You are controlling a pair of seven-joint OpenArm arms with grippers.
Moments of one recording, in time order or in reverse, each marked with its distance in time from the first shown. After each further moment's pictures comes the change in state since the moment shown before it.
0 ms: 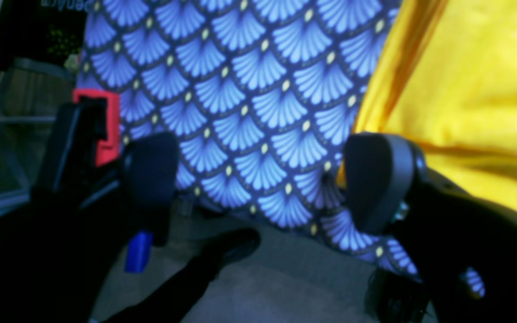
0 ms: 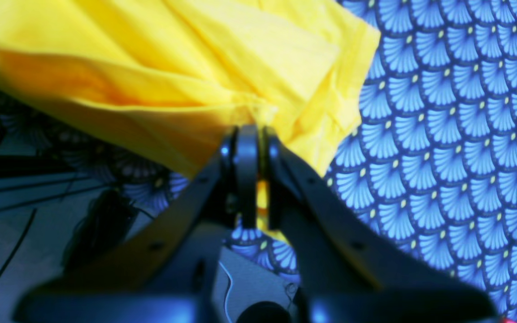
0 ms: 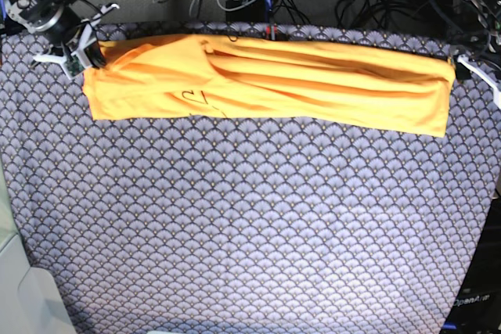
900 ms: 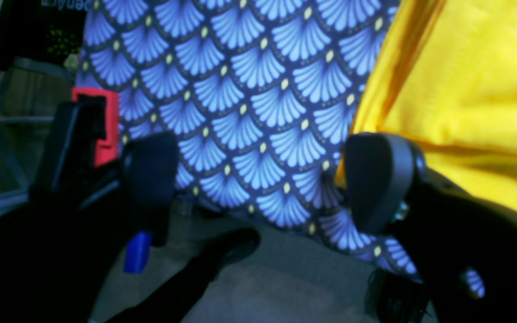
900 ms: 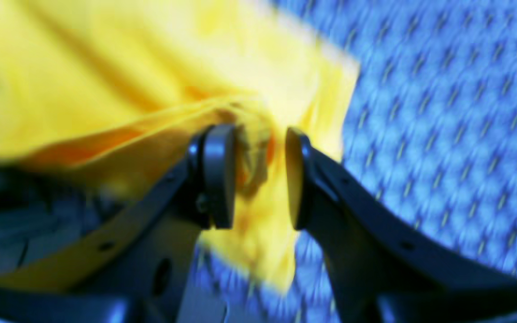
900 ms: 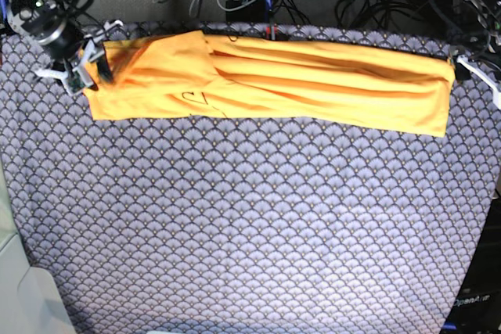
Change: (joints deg) left arm -0.1 0.0 0.1 0.0 0.0 0.1 0.0; right arm 4.8 -1.7 0.0 -0.3 -0.1 0.0 0.3
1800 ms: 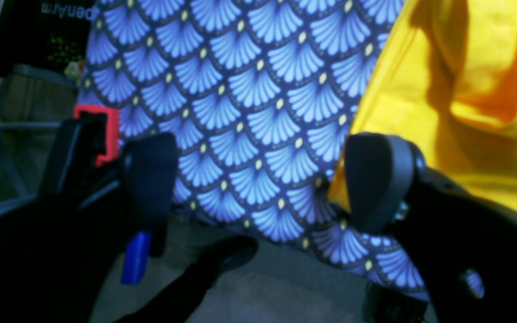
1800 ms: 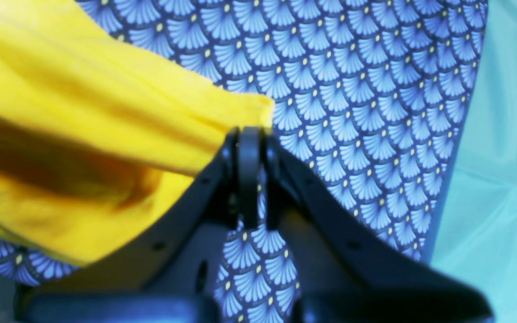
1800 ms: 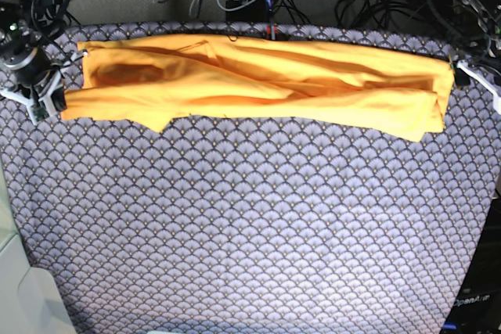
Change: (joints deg) left arm -1.2 0.0 0.1 -0.1 0.0 0.0 0.0; right arm 7.6 0.6 8.9 0.3 0.3 0.2 -11.1
